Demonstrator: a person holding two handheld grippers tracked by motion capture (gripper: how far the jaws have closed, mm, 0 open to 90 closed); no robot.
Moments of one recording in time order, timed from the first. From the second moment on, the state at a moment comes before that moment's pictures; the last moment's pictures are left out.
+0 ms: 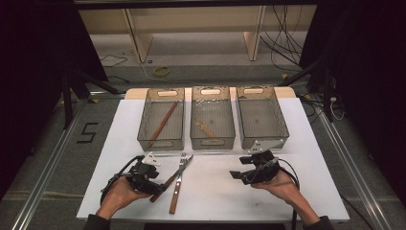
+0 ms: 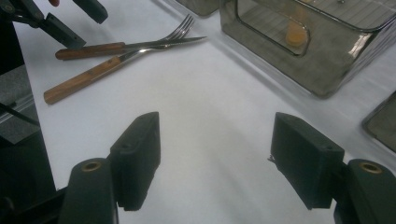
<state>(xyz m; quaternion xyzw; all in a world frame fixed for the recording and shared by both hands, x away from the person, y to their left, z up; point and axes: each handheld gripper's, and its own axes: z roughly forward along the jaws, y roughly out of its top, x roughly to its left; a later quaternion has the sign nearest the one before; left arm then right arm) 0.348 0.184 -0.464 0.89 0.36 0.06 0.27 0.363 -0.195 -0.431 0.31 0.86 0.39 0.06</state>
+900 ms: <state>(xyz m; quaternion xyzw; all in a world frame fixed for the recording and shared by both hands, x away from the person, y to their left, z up) 0.339 0.182 -0.472 0.91 0.36 0.03 0.19 0.352 -0.200 -0.437 0.31 0.87 0.39 0.05</state>
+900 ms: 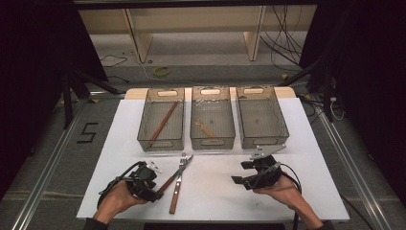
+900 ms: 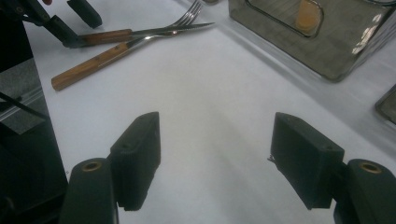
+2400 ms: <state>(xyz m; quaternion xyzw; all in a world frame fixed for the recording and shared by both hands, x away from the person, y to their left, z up) 0.331 0.172 -0.470 0.92 0.33 0.07 0.19 0.351 -0.199 -0.437 0.31 0.87 0.39 0.05</state>
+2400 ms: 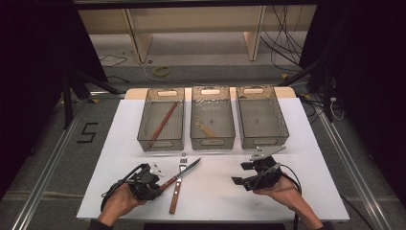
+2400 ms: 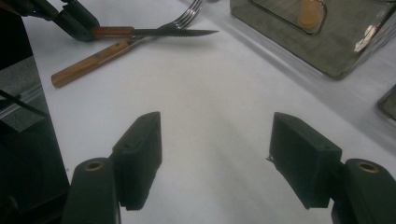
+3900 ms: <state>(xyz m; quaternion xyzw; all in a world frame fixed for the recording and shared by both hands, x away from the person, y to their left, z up) 0.307 0.076 -0.436 0.97 0.13 0.06 0.22 0.336 -0.108 -0.440 0.07 0.95 0.29 0.04</state>
